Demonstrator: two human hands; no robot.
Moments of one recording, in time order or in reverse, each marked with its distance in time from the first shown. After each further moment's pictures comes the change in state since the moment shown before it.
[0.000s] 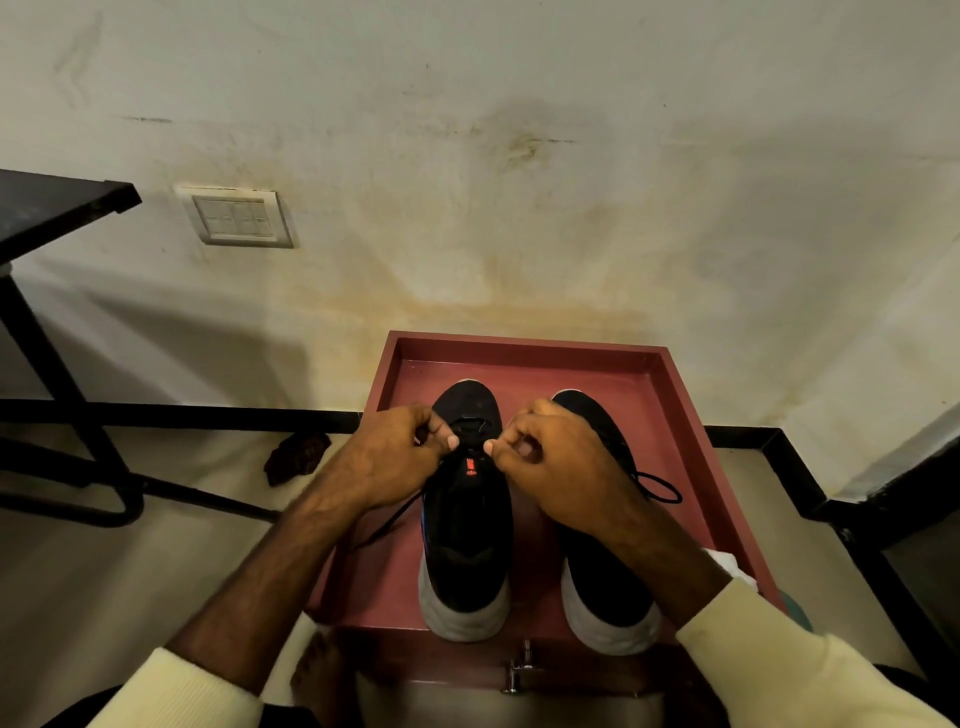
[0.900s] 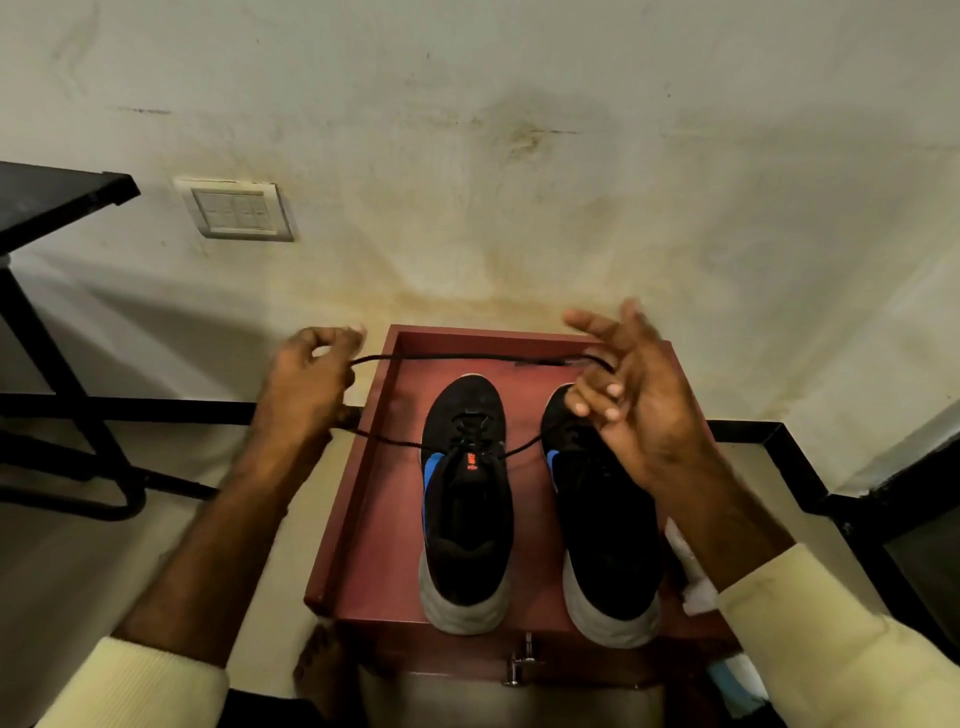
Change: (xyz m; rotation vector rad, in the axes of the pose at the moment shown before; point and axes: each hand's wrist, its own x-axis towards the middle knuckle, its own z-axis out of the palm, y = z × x) left_hand 0.004 -0.005 -0.052 -0.583 0.423 -0.199; right_hand 0.012 0.000 -0.059 1.349 0.092 0.098
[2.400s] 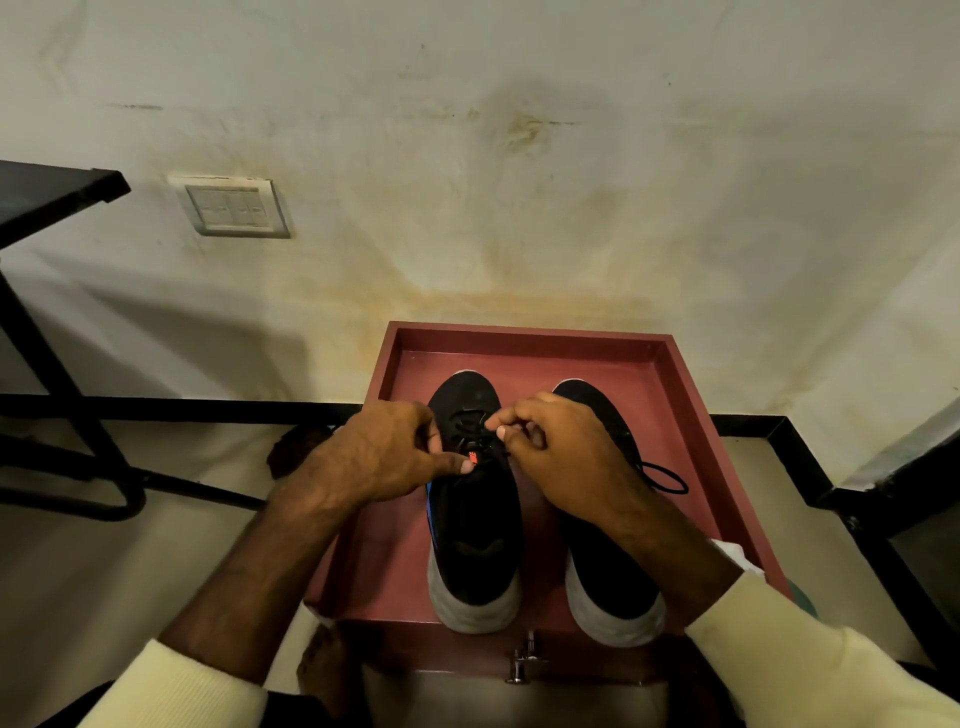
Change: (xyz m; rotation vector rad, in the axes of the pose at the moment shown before) left_hand -0.018 -0.016 0.036 0.921 -0.482 0.261; right_hand -0.012 0.057 0.014 -1.337 -0.073 -0.119
